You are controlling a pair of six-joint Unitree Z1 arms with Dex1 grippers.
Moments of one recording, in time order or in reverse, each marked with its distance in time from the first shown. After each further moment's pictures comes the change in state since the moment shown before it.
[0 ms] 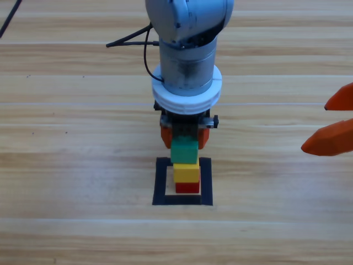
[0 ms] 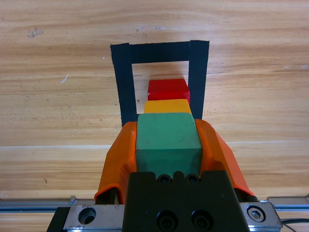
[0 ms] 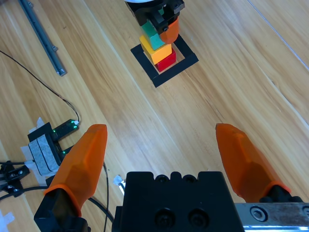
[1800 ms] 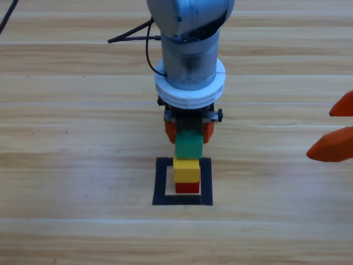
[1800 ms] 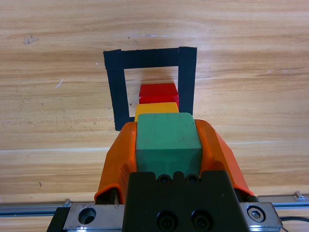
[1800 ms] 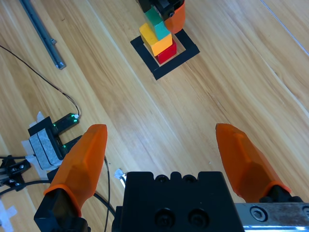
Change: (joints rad) arm 0 0.000 0.002 -0.034 0.000 0.000 -0.003; arm 1 -0.004 -0.003 0.000 0.029 0.000 0.000
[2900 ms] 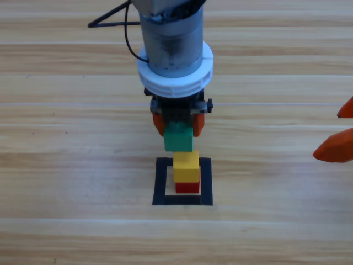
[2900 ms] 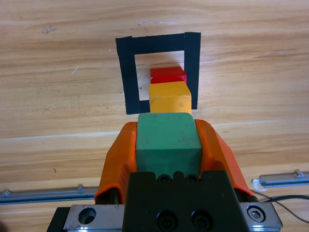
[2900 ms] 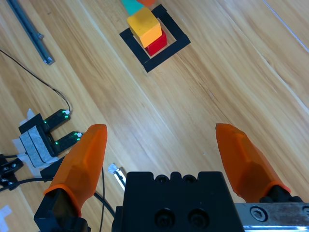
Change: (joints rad) arm 0 0.000 -0.100 0.074 0.000 -0.009 0.024; arm 1 -0.018 0.000 0.000 0.028 -0.024 0.000
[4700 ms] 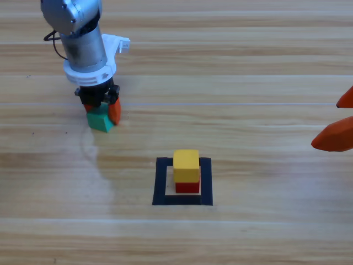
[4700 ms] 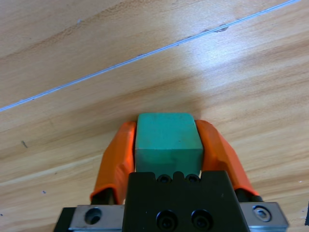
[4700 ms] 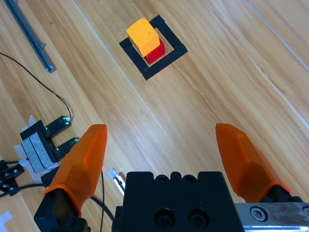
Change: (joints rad) arm 0 0.515 0.138 0.250 -0.334 -0.088 0.789; arm 1 0.000 0.000 -0.029 0.003 -0.003 0.004
